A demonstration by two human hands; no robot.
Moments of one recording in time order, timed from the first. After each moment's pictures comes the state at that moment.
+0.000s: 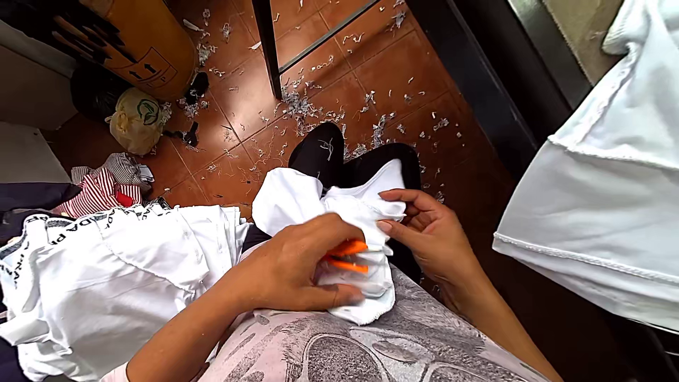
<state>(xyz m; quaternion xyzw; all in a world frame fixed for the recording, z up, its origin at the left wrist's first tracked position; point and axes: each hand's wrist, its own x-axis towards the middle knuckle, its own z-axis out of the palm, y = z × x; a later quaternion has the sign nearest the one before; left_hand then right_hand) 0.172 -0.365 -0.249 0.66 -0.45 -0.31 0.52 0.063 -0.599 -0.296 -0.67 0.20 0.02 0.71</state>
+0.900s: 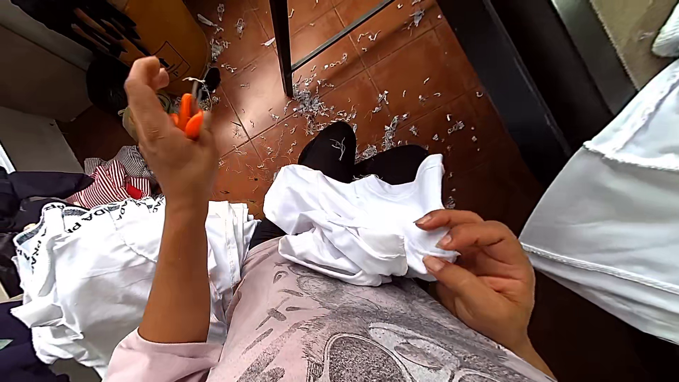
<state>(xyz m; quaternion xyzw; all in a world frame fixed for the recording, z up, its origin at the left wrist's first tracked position) 0.282 -0.308 -0.264 0.91 -0.15 0.12 0.36 0.047 -0.586 -0.263 -0.70 0.04 -0.11 0.70</state>
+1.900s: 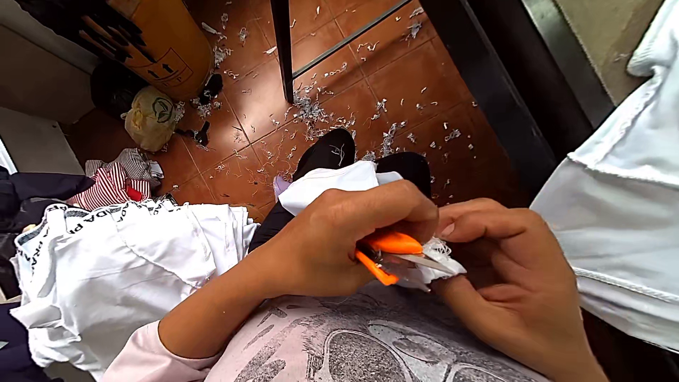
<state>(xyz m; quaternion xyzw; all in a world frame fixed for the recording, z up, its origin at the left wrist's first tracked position) 0.198 -0.401 -0.214 0.58 -0.46 -0.21 0.64 0.074 -0.593 -0.219 -0.82 -0.05 -0.07 0.56</state>
